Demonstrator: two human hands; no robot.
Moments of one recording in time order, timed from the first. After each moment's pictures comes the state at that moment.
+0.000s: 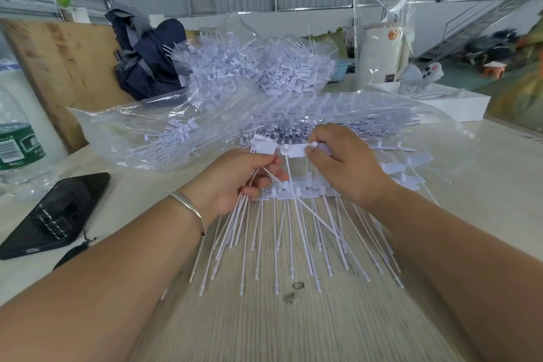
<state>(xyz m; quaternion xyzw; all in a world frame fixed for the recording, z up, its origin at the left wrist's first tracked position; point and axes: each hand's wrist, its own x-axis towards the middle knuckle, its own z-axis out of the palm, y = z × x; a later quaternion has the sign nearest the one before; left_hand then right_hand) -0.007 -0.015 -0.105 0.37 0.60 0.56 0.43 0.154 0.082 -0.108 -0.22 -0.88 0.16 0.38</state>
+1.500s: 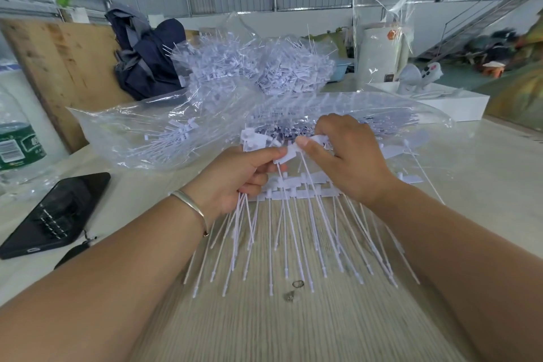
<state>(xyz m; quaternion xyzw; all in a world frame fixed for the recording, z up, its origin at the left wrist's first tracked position) -0.003 -0.017 -0.102 0.36 0.61 0.57 0.42 0.157 0.083 -0.103 -0.22 -0.88 0.04 0.42</state>
